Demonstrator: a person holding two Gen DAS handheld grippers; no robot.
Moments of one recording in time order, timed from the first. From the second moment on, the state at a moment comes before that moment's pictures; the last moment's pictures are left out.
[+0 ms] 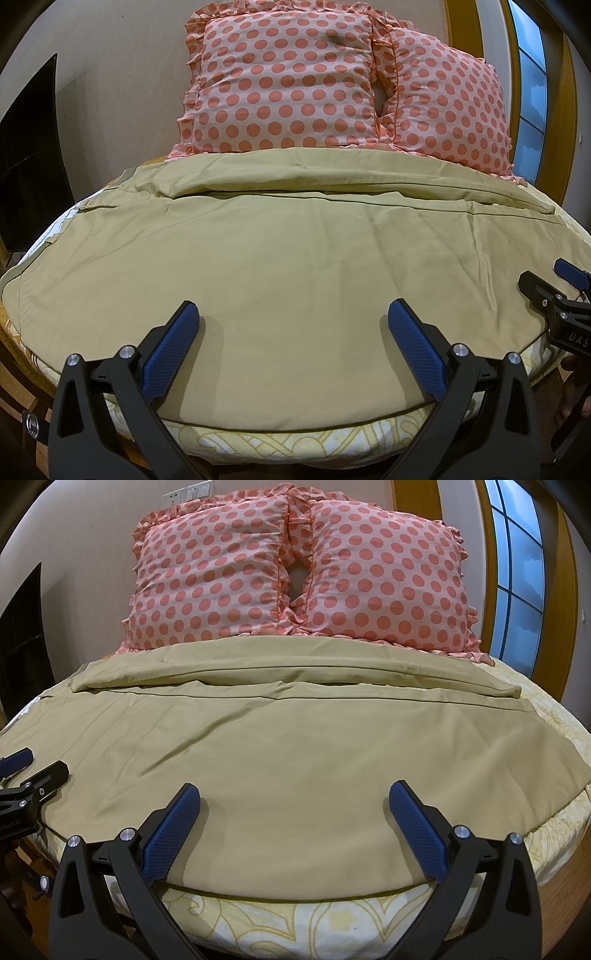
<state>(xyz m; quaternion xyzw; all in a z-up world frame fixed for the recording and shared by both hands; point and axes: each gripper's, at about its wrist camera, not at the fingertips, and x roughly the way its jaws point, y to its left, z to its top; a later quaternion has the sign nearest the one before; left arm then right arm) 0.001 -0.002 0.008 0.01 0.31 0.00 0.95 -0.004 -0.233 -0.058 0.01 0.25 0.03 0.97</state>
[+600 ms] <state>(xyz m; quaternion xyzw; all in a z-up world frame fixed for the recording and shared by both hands) 0.027 0.029 0.057 0.02 0.28 0.03 0.96 0.251 -0.423 0.023 0.27 0.37 -0.17 0.87</state>
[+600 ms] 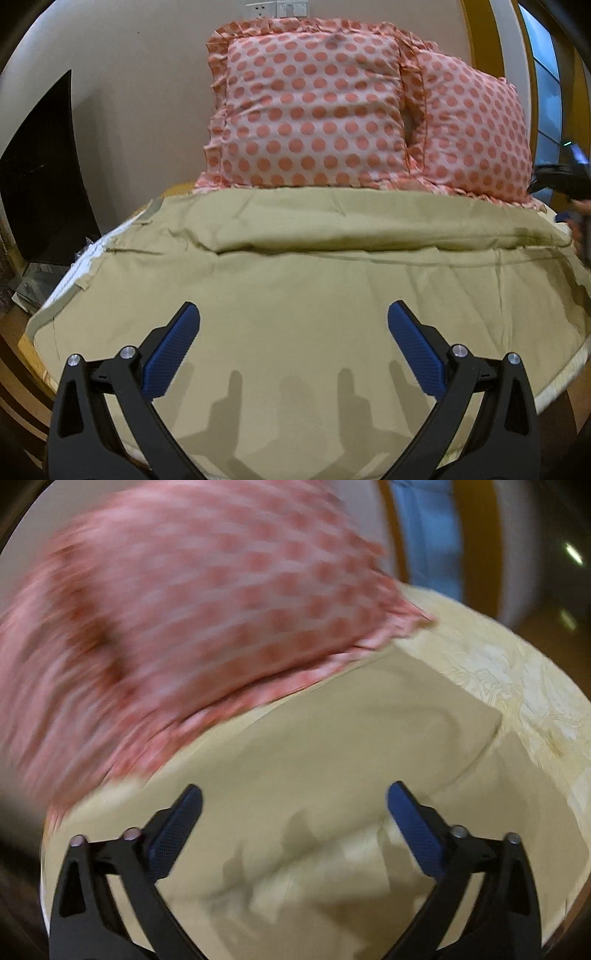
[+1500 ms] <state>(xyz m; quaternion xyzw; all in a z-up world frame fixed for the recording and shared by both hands) 0.036 0.061 0.085 0.00 0.23 0.06 0.97 0.121 -0.525 -0.005 0.47 0.16 -0.02 0.87</state>
